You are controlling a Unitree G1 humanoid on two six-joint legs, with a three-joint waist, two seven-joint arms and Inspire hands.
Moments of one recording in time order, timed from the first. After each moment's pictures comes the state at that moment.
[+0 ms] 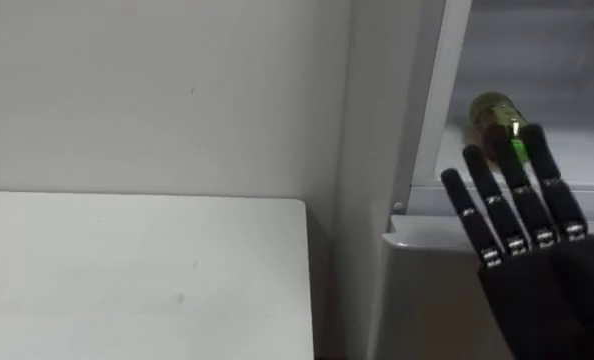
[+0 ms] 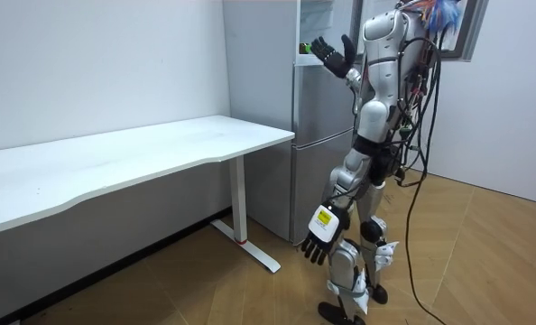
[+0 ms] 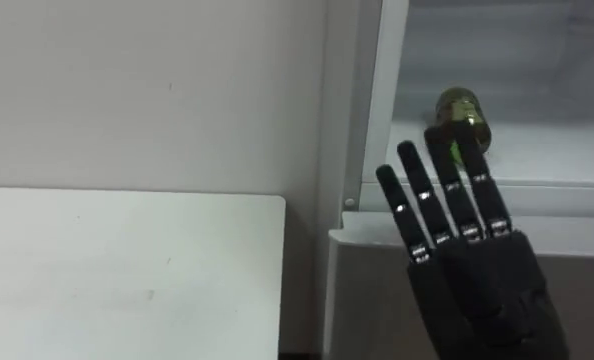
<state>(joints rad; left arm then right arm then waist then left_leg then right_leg) 0.29 0.13 0.03 1.09 0.25 0.07 0.18 0.17 -0.23 -0.09 -0.25 1.42 0.01 0.51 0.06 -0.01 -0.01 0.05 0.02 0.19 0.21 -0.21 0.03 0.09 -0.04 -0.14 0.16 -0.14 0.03</state>
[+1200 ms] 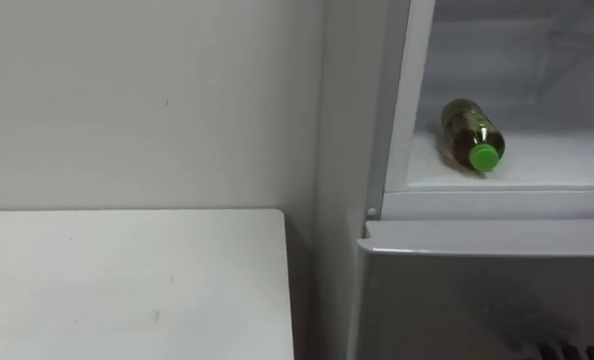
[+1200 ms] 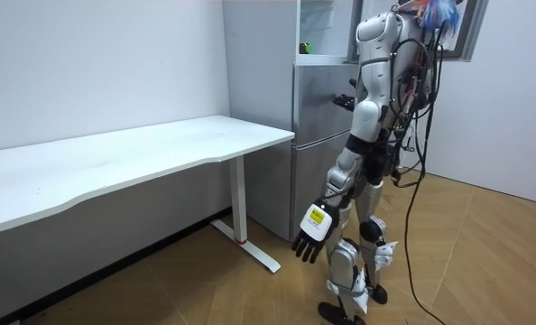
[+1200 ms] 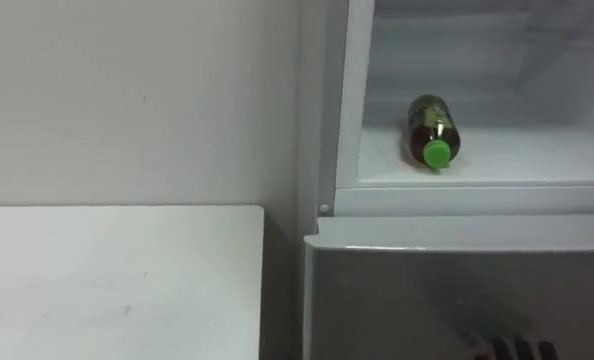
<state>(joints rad) 0.30 0.15 0.09 1.08 0.11 0.06 0.21 0.33 -0.21 -0.28 0.24 1.56 0.02 0.47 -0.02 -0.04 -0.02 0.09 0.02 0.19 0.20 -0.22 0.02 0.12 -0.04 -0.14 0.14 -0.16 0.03</state>
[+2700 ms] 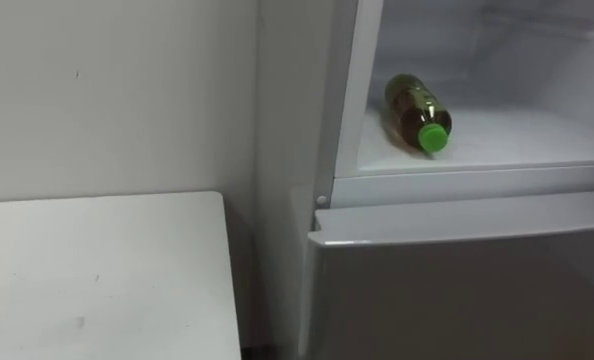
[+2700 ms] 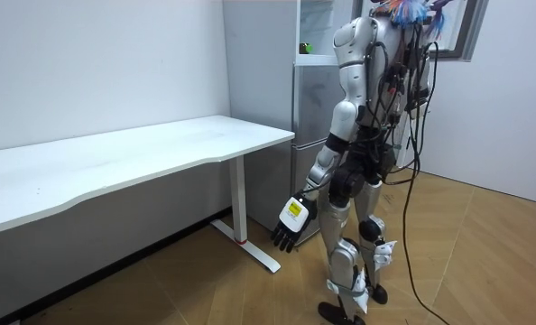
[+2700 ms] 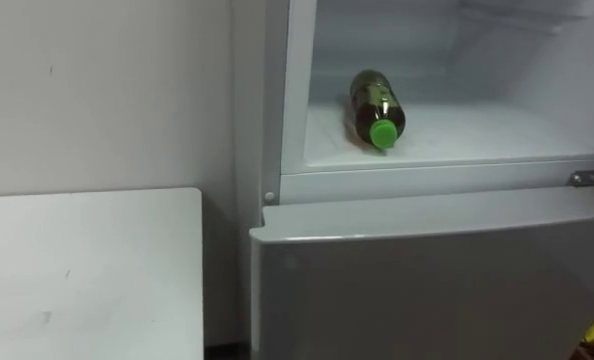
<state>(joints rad) 0.30 0.17 0.28 1.01 0.12 0.02 0.19 0.11 -0.35 -0.78 0.34 1.28 -0.18 -0.67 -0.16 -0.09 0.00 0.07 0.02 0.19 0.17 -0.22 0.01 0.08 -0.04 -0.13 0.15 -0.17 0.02</state>
